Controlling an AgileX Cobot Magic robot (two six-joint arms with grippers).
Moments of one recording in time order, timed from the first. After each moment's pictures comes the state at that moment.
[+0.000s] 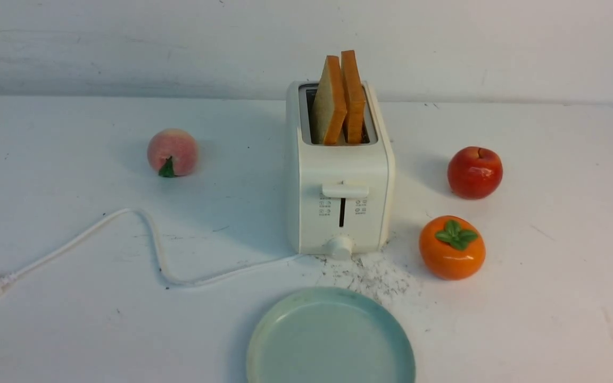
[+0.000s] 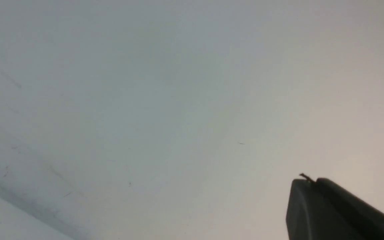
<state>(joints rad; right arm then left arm) 0.02 -0.02 0.02 0.38 -0.14 0.11 -0.08 0.02 -0.31 -0.33 -0.08 -0.39</state>
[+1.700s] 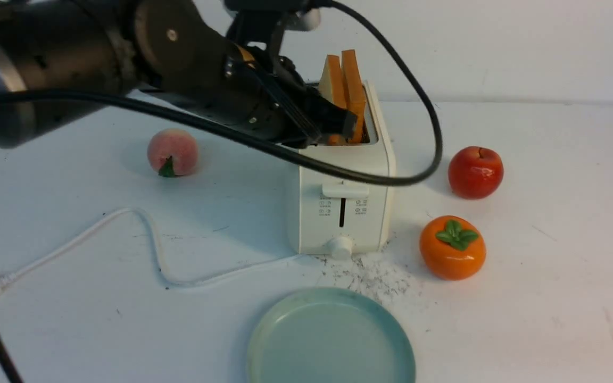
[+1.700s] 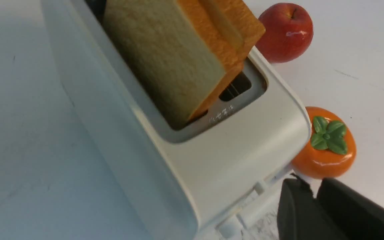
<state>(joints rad) 0.02 0.66 -0.60 0.32 0.90 -0.03 -0.53 1.70 -1.49 -0.30 0.50 0.13</state>
